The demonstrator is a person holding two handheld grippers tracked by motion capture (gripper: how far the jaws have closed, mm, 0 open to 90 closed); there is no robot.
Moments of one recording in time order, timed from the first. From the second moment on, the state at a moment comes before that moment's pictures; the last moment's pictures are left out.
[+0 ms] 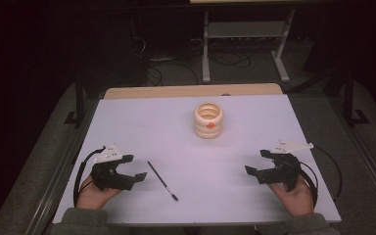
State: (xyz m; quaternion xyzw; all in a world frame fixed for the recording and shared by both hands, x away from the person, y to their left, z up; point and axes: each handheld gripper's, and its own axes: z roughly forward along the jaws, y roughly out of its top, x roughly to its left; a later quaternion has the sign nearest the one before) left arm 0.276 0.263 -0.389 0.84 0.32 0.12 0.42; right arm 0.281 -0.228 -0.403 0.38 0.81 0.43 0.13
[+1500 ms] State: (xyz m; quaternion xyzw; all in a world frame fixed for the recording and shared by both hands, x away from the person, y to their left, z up) left arm 0.295 0.230 -0.392 0.90 0.22 0.10 0.36; right arm 0.281 -0.221 -0.405 0.37 0.81 0.43 0.12
